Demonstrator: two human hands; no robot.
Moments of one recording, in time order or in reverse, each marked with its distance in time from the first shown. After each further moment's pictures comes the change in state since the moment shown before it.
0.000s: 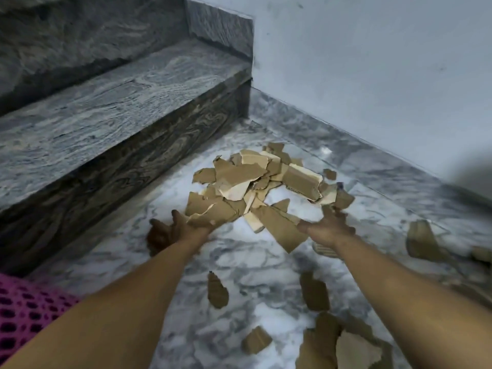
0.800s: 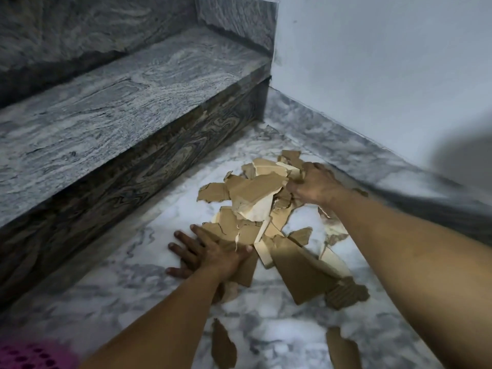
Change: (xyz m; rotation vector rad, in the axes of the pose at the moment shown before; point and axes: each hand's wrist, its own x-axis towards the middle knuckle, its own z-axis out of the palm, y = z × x) left_hand 0.039 0.035 0.044 0.093 -0.147 0.059; right_hand 0.107 -0.132 -0.035 -0.188 0.061 -0.368
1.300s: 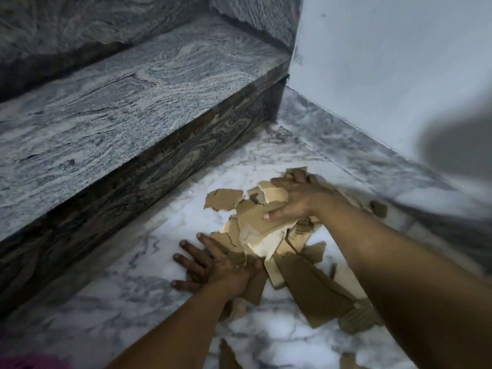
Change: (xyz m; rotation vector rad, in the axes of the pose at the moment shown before) left_hand 0.009 0.004 -0.002 0.045 -0.049 -0.020; right_hand 0.013 -0.048 0.013 -0.303 -0.332 -0.157
